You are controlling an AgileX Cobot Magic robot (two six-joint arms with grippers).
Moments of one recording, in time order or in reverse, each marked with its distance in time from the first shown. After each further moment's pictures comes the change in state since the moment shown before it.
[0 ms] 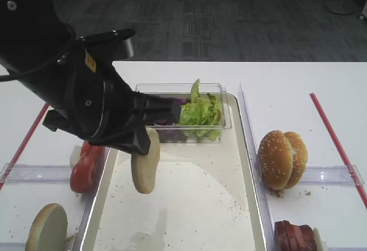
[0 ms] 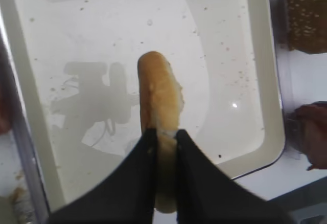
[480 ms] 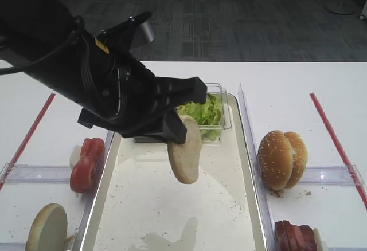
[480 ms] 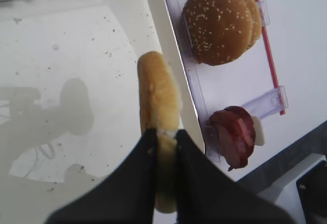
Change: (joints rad) left arm 0.006 0.000 0.000 -0.316 -0.102 0.257; right arm 0.000 0.000 0.000 0.000 0.000 -0.004
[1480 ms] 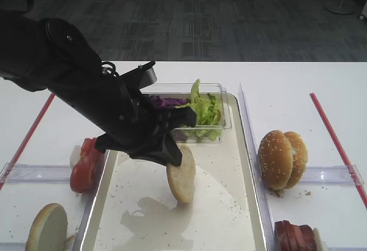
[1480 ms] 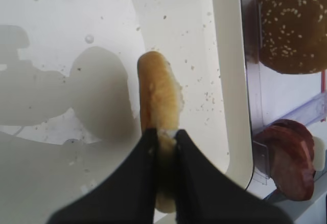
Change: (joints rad) left arm 0.136 0.284 0.000 -0.306 0.018 0.354; right arm 0.000 0.000 0.000 0.000 0.000 0.000
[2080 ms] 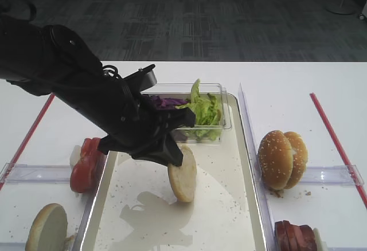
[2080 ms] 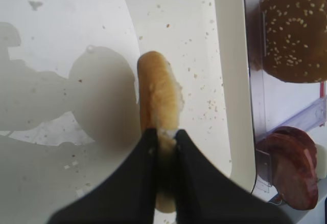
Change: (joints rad) left arm 0.018 0.035 -0.005 -0.051 0.002 0.062; right arm 0.000 0.000 0.000 0.000 0.000 0.000
